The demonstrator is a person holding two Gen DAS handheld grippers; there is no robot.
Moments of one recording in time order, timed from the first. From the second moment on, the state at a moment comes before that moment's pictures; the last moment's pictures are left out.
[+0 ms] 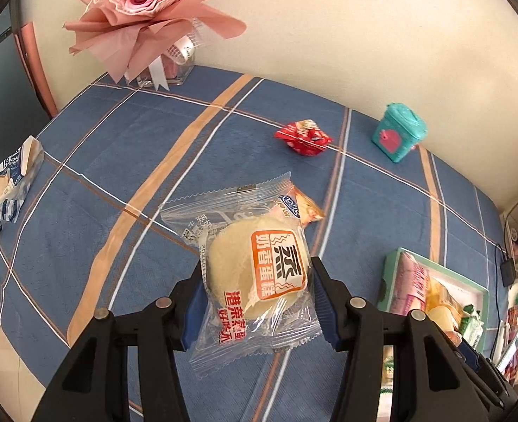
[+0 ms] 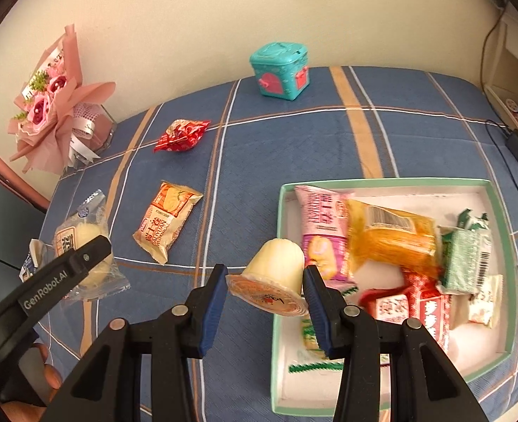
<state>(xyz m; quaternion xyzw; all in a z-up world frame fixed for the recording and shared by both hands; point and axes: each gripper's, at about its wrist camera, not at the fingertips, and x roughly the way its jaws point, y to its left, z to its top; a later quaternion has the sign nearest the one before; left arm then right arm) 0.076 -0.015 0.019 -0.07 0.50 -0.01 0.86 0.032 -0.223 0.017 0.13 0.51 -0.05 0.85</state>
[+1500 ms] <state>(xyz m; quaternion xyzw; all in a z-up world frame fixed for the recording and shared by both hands) 0.025 -0.160 0.047 0.01 0.48 -0.14 0.86 -0.017 -0.337 0.028 0.21 0.50 -0.15 0.83</state>
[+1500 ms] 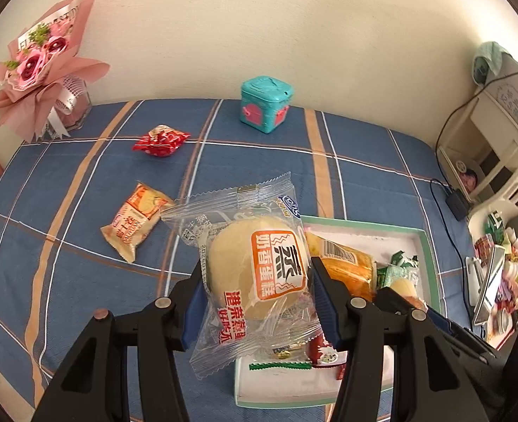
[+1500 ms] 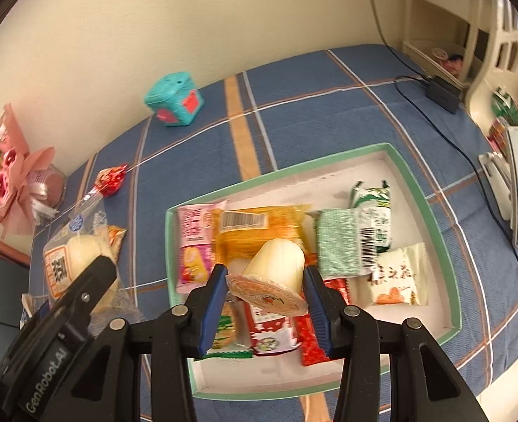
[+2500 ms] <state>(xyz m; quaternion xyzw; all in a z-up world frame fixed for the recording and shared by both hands) 0.008 -0.225 -0.002 0.08 0.53 -0.18 0.82 -0.039 -0.395 0.002 0.25 0.53 -0.21 0.78</state>
